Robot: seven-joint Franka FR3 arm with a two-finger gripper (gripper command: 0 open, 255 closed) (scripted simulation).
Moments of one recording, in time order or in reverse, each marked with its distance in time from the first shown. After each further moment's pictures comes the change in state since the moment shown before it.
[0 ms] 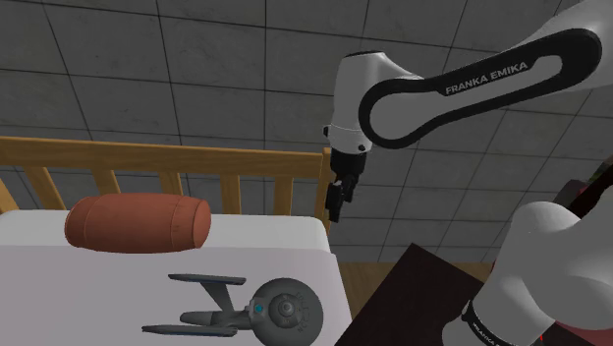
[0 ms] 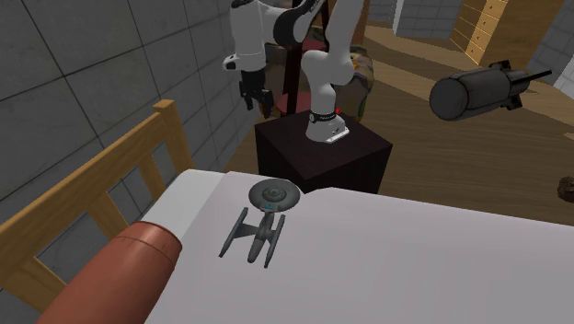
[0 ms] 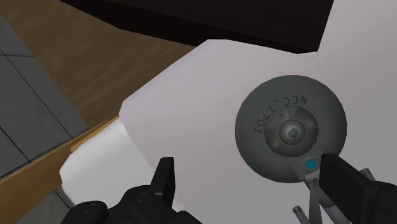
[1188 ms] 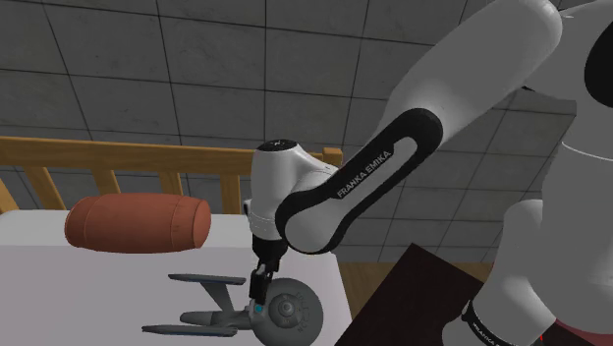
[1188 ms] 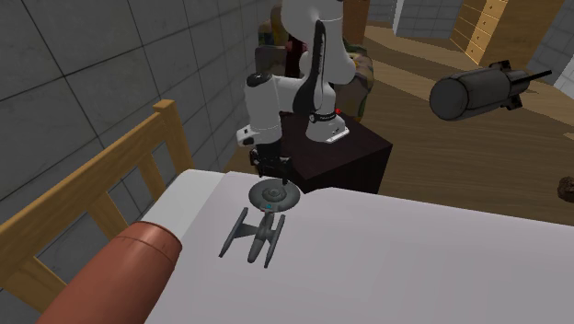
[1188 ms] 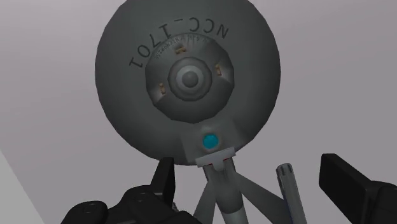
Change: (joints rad) arm 0.166 0.577 0.154 0.175 0.054 0.458 -0.005
